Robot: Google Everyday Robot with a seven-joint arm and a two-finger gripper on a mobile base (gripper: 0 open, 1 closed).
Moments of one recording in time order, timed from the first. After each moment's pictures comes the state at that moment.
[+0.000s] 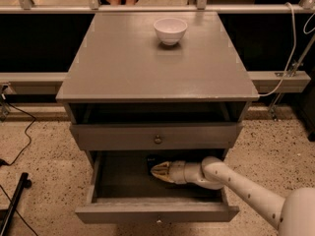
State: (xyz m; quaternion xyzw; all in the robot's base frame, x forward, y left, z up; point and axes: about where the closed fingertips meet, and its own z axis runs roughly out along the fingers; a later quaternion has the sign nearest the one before) arm 0.599 0.001 0.370 -0.54 0.63 0.31 0.46
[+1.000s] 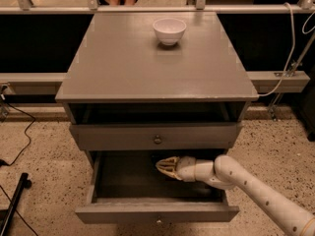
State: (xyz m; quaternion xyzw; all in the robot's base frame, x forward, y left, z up) arm 0.584 -0.019 0.448 -0.54 0.58 0.31 0.53
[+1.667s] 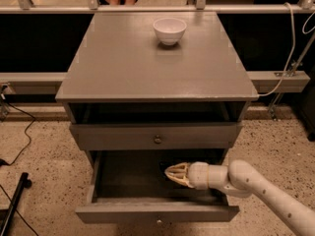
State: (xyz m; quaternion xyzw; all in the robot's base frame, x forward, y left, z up) arm 0.540 -0.053 0.477 -0.54 0.59 0.32 0.51
